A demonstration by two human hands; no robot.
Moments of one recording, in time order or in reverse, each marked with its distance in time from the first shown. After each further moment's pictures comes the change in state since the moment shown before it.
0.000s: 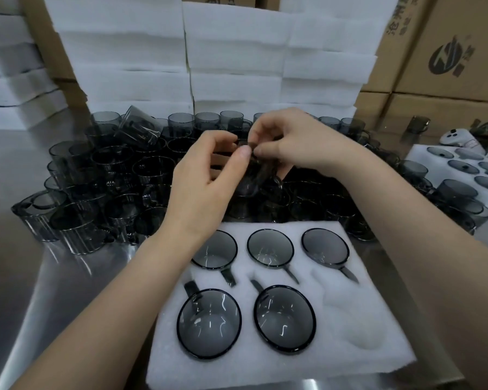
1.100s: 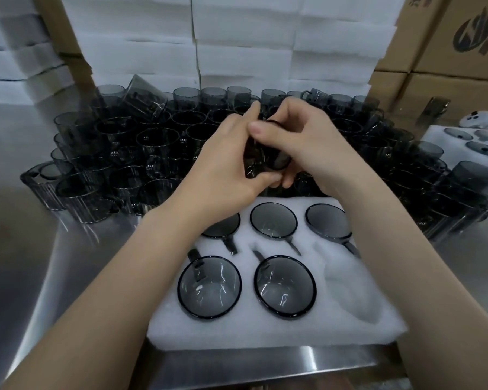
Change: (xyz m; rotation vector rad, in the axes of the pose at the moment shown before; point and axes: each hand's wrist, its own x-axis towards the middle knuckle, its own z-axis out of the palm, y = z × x) left_hand -0.004 0.002 0.005 0.365 -0.299 0.115; right_hand -0.041 0.012 0.032 0.387 0.201 -0.041
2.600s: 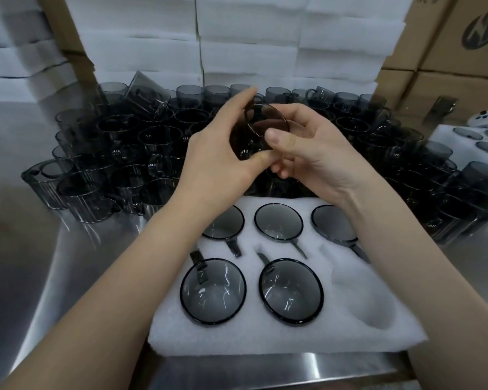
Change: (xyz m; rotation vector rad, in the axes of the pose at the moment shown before) left_hand -0.001 -0.003 0.001 -0.238 0.228 -0.103; right_hand 0.001 0.017 -0.001 0.456 -0.115 0.037
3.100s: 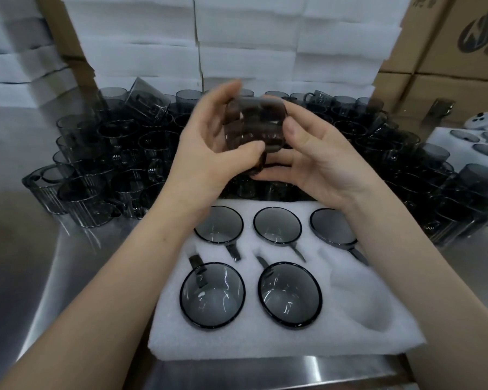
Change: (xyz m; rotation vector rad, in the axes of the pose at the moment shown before) left_hand 0.002 -0.002 -0.008 -0.616 -0.053 -0.047; right_hand -0.005 -0.004 -0.003 0.137 -0.163 -0.003
